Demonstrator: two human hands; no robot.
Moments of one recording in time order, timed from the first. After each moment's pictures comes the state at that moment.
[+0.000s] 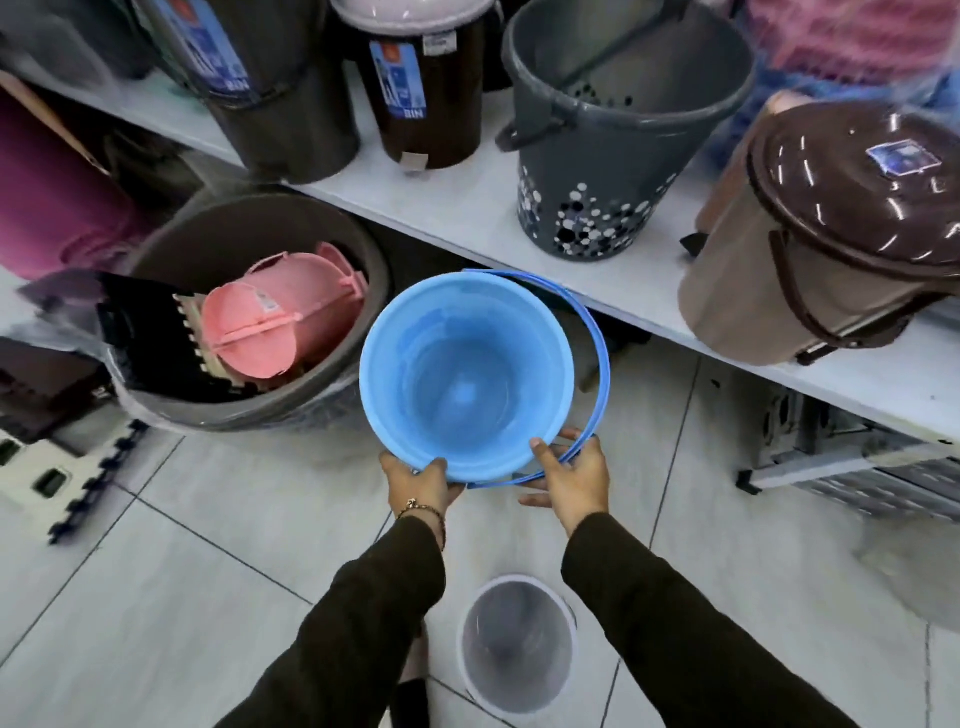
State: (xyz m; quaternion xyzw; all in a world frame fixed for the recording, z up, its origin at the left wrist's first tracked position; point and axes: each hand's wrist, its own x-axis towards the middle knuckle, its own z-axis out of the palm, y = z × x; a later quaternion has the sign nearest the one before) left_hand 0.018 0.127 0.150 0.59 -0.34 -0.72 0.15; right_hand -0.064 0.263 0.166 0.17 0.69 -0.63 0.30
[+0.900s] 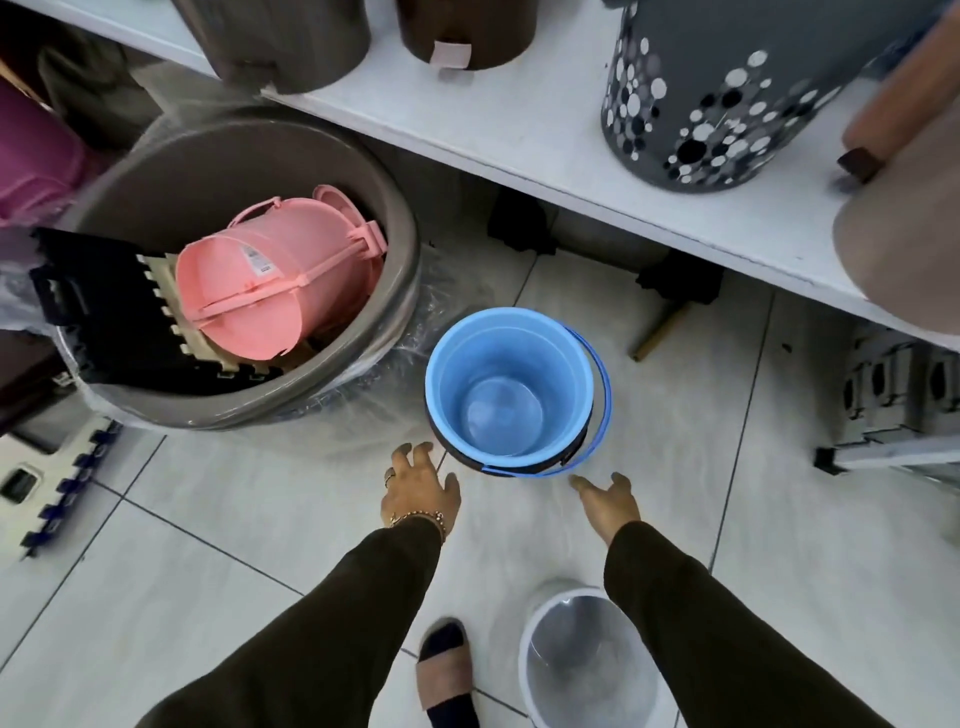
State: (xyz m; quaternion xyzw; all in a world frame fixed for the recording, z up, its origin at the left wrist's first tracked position) left_hand 0.046 0.017 -0.001 0.45 -0.82 -0.28 -0.20; right_hand -0.064 0.206 -0.013 0.25 0.78 -0.40 0.41
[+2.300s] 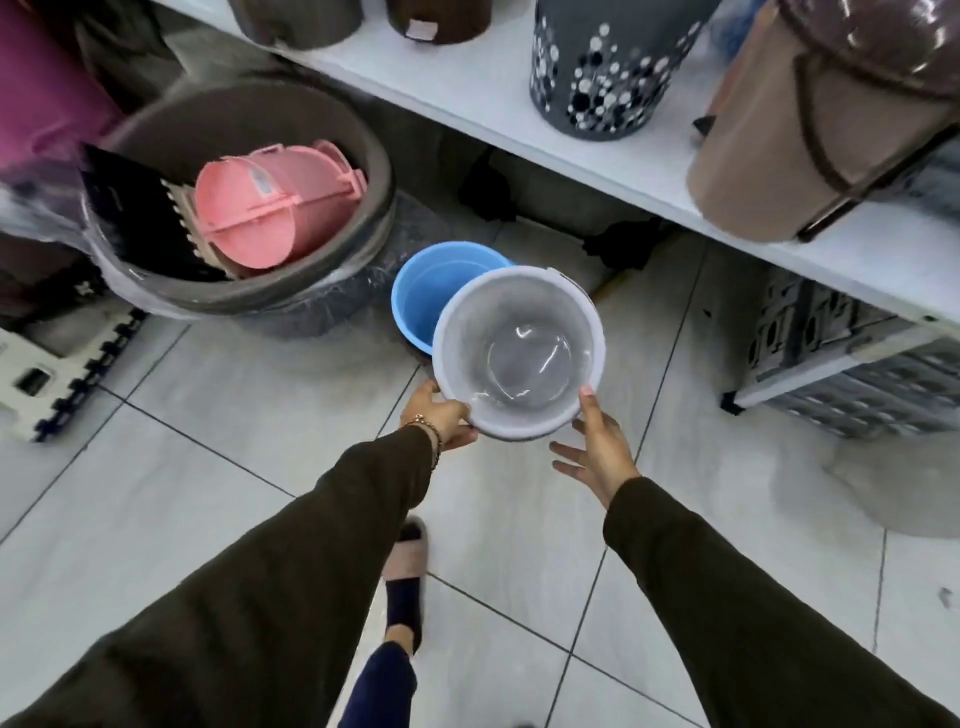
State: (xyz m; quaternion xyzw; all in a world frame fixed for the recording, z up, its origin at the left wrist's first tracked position) left_hand 0.106 0.166 0.108 0.54 -0.47 -0.70 -0.04; right_hand 0.030 0.358 0.108 0.20 0.67 -0.59 0.40
